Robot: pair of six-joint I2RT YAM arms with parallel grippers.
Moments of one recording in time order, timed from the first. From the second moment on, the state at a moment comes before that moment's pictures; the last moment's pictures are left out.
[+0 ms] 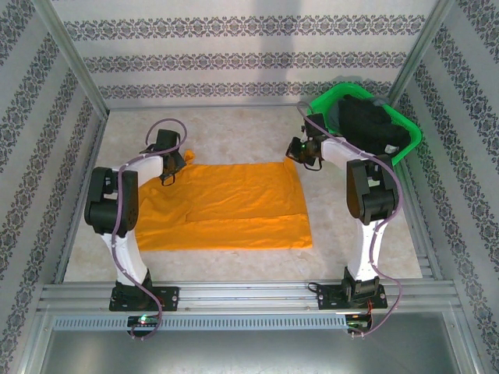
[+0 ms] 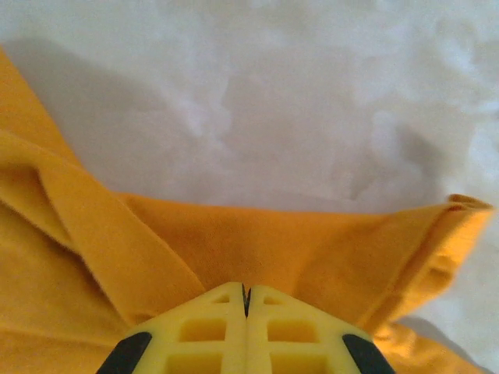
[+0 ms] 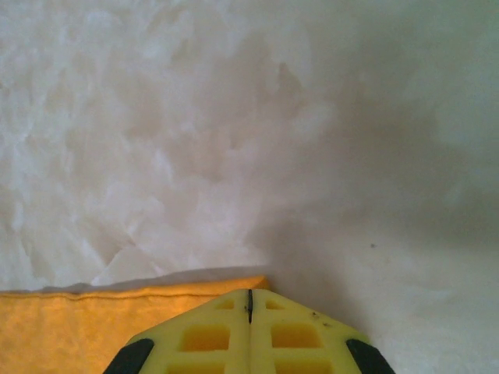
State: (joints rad) left arm -0.08 1.88 1.19 -0.31 -0.16 -0.70; right arm 0.19 2.04 1.44 -0.40 -0.30 0.60
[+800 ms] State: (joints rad) left arm 0.04 1.38 1.05 -0.58 -0.04 -0.70; right arm 0.30 1.80 1.35 -0.49 -0.24 0.47
